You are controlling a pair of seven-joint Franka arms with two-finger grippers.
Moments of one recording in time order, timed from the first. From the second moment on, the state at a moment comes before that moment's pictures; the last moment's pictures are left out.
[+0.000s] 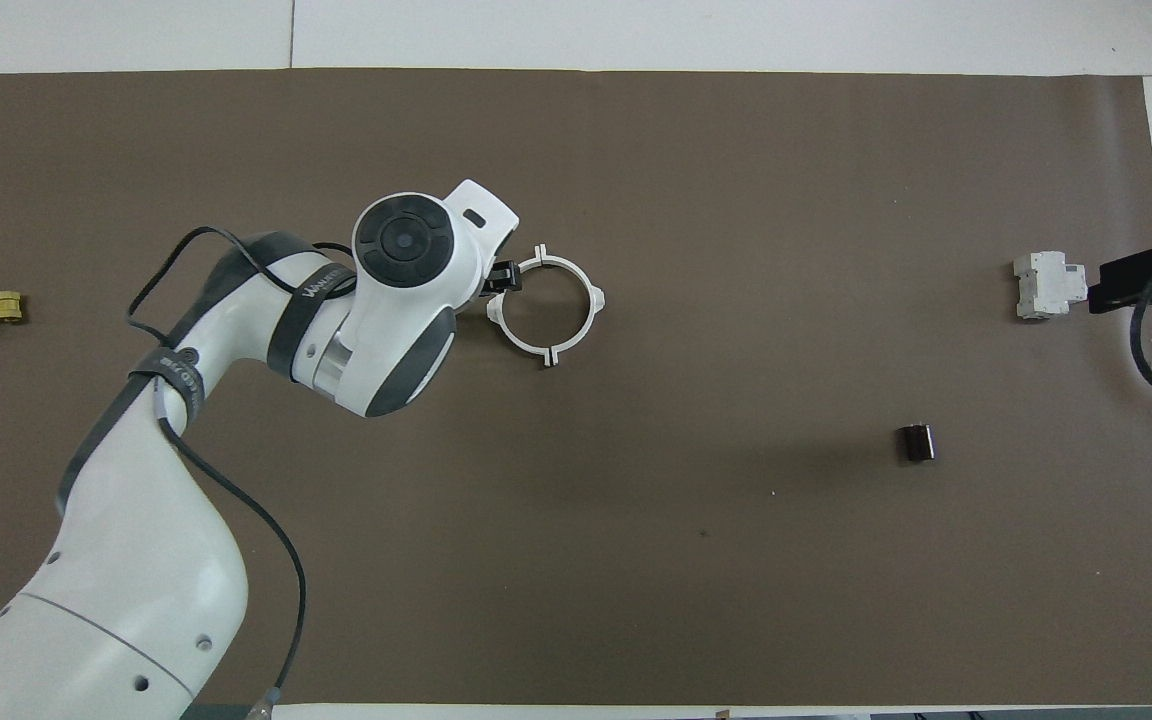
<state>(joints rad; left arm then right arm) -0.34 0.23 -0.02 -1.87 0.14 2.22 -0.46 -0.06 -0.01 -0.02 -1.59 -0.01 1.56 -0.01</state>
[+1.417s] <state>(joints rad) -0.02 0.00 -0.02 -1.55 -0.03 1.48 0.01 -0.06 -0.01 -0.02 -1.59 -0.01 1.56 -0.01</state>
